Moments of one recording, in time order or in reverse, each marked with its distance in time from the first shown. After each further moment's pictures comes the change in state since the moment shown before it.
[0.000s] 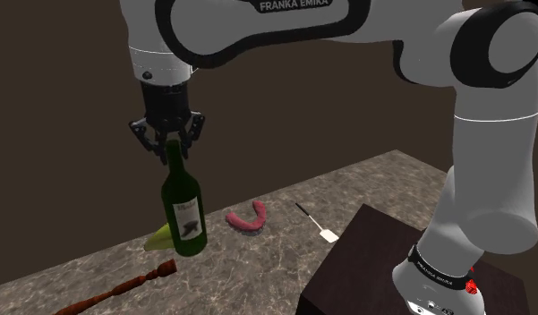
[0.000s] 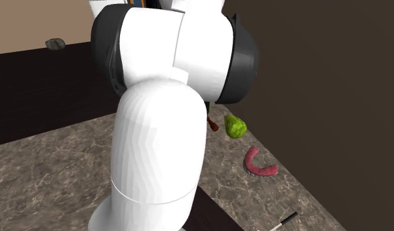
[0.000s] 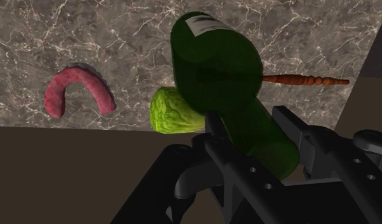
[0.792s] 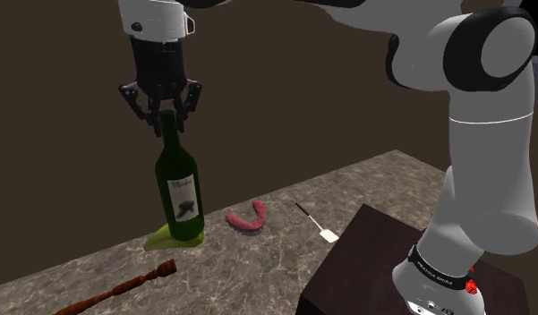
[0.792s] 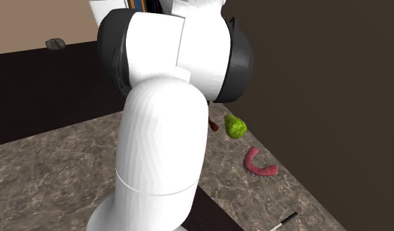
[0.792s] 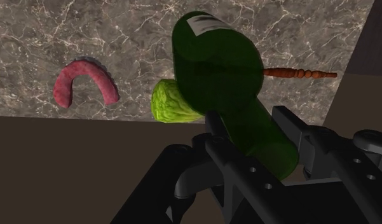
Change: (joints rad) arm 0.041 0.044 0.001 0.229 -0.018 -0.187 -0.014
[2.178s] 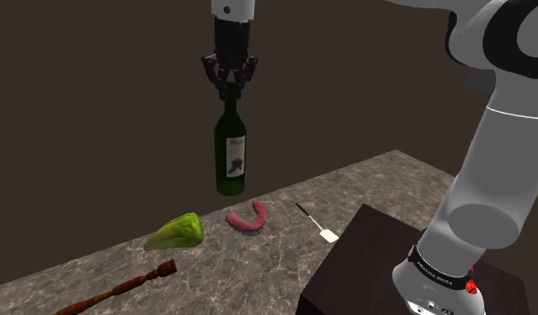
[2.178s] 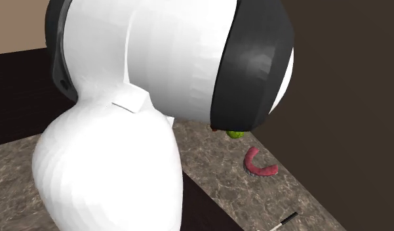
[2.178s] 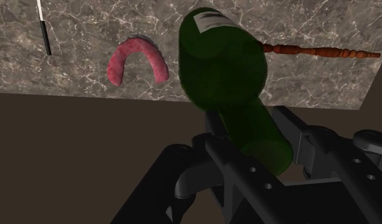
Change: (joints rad) arm -0.294 -0.284 -0.089 -0.270 0.174 0.045 -0.341
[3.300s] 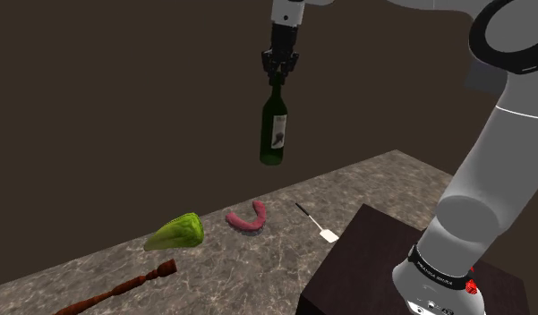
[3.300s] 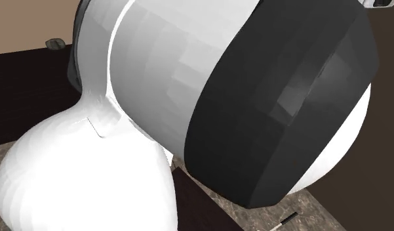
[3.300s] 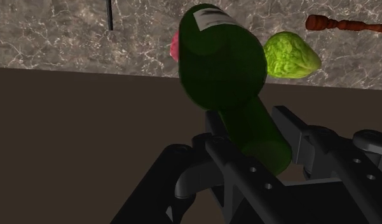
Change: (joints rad) arm -0.229 -0.058 -0.194 -0.062 0.072 0.026 -0.420
